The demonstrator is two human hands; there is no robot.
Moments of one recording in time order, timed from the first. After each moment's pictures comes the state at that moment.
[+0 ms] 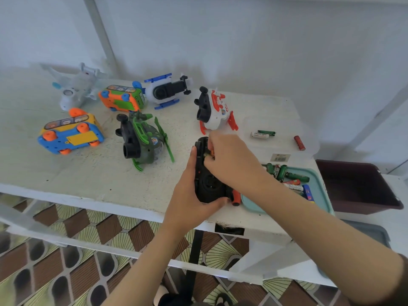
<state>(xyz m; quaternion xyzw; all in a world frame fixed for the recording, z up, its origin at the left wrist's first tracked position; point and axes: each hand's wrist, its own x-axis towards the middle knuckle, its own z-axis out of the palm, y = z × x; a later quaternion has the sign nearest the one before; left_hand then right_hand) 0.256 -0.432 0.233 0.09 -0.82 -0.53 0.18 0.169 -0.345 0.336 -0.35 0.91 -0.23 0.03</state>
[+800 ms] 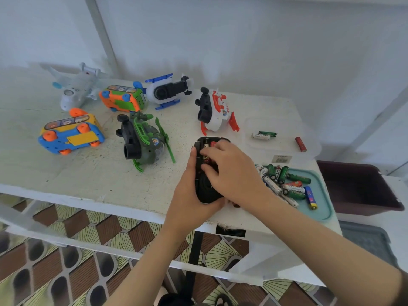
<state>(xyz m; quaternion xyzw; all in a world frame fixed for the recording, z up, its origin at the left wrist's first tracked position) 0.255 -0.431 0.231 0.10 -0.81 -0.54 0.19 0.169 -0.339 0.294 -0.41 0.87 -0.27 -0.10</state>
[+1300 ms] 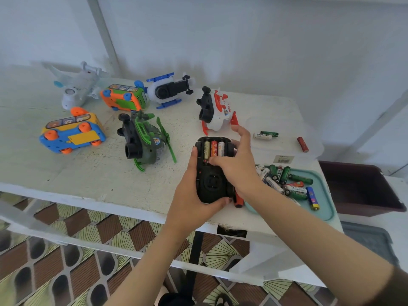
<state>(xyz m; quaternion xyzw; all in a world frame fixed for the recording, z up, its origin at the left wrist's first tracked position) 0.255 -0.433 0.227 0.10 -0.81 -0.54 0.19 0.157 -0.348 0.288 -0.11 0.75 -0.64 0.14</state>
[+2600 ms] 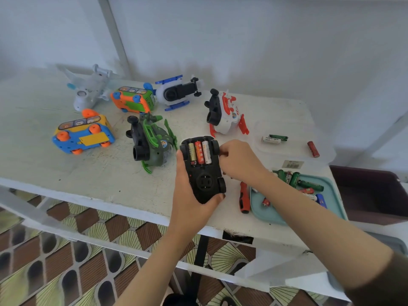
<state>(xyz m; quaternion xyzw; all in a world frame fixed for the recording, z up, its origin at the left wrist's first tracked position) 0.255 -0.435 0.231 0.15 -0.77 -0.56 0.26 0.127 -0.359 0.299 -0.31 0.89 -0.30 0.13</state>
